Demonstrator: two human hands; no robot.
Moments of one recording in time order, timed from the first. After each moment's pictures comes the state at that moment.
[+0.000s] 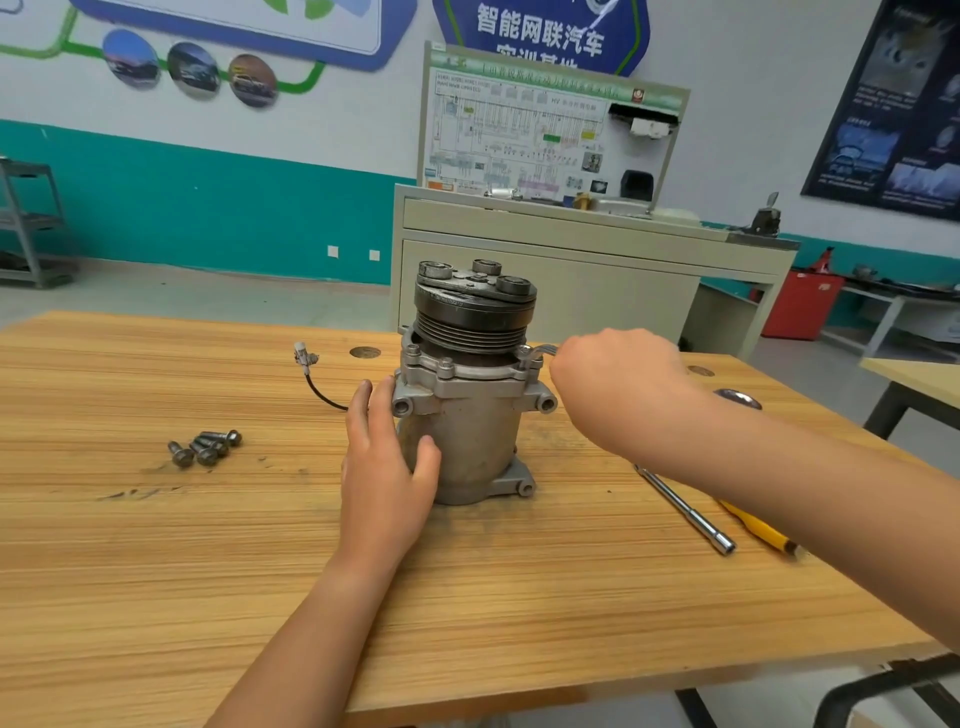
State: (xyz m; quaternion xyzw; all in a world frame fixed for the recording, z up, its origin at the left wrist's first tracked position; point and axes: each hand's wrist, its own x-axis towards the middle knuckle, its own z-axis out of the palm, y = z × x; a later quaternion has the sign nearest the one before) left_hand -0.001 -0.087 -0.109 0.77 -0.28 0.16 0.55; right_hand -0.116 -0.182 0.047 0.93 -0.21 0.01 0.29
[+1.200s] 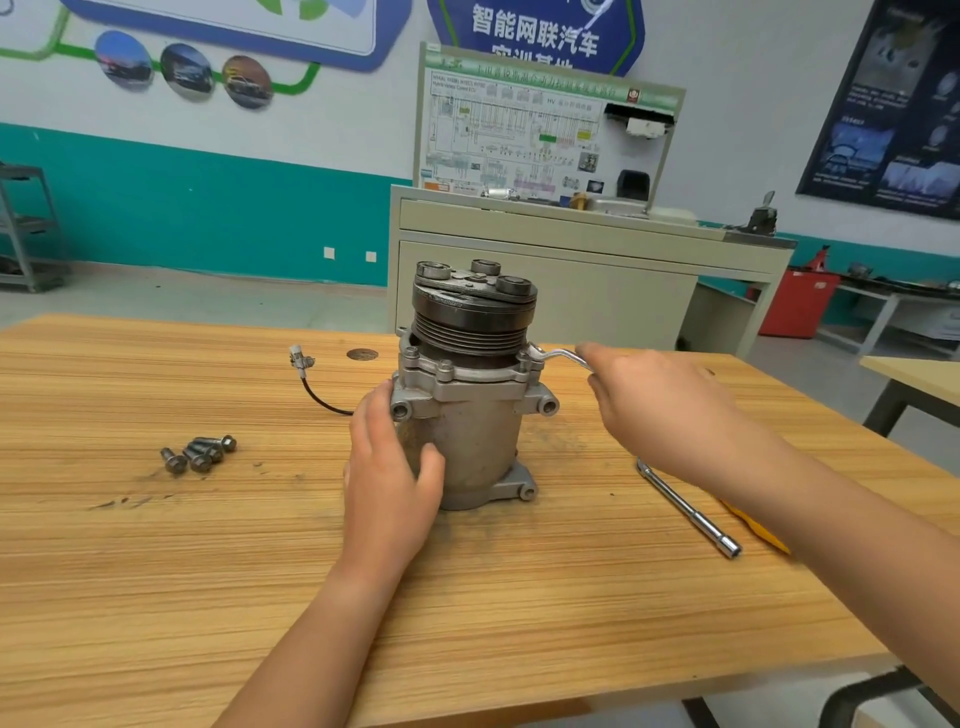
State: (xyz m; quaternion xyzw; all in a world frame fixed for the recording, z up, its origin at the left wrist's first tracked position) left_hand -0.002 -0.089 -0.108 0.76 -0.28 0.15 0.56; right_hand -0.126 -0.228 0.017 0.95 -0.20 0.17 0.18
